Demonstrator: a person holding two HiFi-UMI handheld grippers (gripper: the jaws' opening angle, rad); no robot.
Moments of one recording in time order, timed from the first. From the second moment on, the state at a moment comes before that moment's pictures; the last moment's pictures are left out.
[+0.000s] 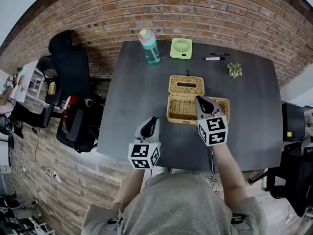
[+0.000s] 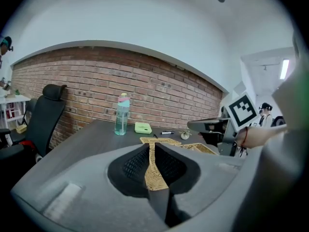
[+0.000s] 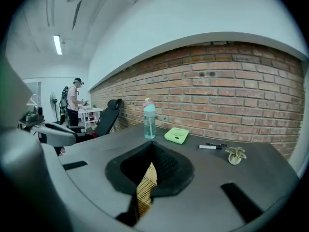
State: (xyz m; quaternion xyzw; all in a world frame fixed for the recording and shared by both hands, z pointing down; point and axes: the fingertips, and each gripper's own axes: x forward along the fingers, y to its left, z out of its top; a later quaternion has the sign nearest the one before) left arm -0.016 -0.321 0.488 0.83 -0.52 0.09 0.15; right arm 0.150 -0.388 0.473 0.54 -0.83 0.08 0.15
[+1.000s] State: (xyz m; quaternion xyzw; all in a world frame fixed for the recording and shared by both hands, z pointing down) left arm -0.085 -0.130 0.460 0.87 -0.47 0.09 0.12; right arm 0.054 -0.140 0.457 0.58 -0.81 0.06 0.11
